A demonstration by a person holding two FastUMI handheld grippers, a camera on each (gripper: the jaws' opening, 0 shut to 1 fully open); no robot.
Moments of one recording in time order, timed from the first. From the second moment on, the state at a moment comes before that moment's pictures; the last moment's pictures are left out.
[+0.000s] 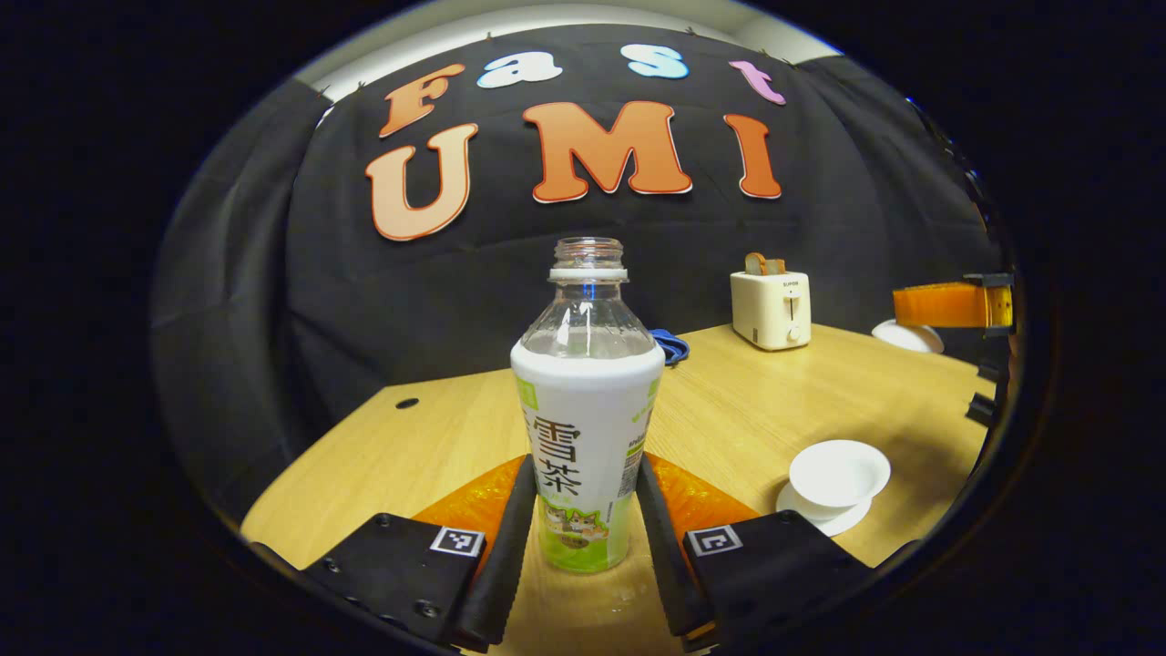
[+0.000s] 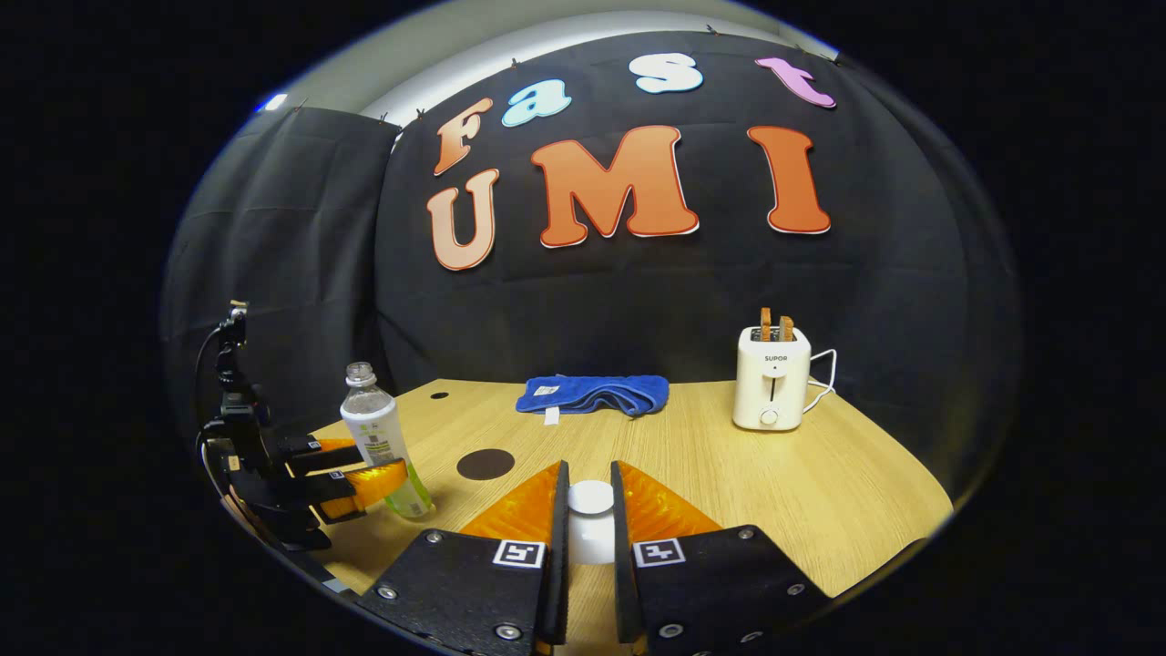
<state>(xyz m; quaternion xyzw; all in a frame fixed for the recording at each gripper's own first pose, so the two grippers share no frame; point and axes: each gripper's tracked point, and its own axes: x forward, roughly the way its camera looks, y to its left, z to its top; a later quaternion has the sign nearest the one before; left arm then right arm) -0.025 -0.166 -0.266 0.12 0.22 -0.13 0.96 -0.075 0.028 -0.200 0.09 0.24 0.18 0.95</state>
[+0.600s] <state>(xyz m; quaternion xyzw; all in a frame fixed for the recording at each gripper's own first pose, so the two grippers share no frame) -0.018 -0.167 -0.272 0.35 0.18 -0.15 0.91 -0.066 0.004 -0.202 0.09 0.24 0.16 0.95</state>
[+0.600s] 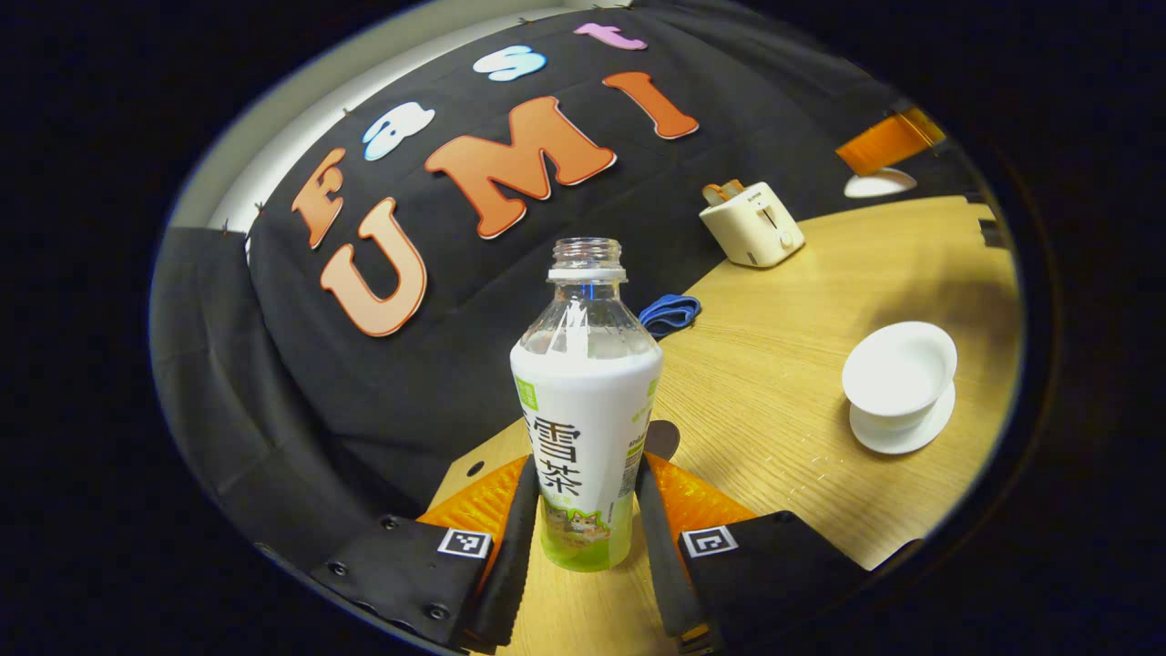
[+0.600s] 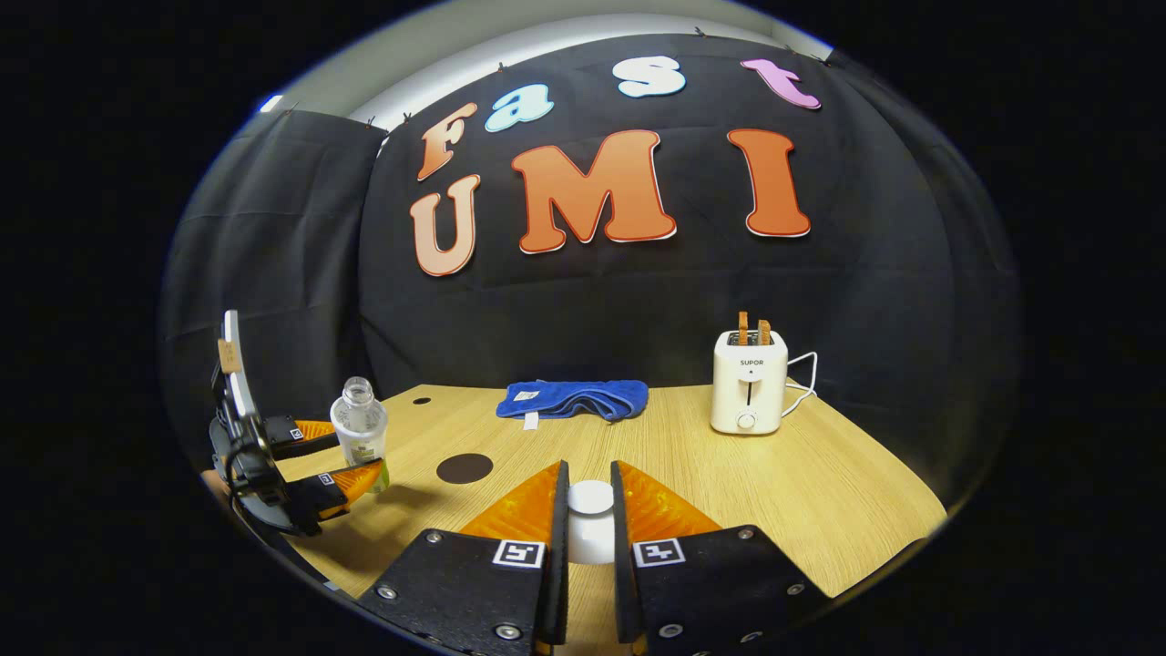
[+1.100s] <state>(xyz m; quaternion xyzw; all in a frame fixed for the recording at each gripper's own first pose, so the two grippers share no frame) -0.042 -0.194 -0.279 0.47 0.15 -0.22 0.84 -0.072 -0.011 -0.202 0.08 0.24 0.14 0.96</state>
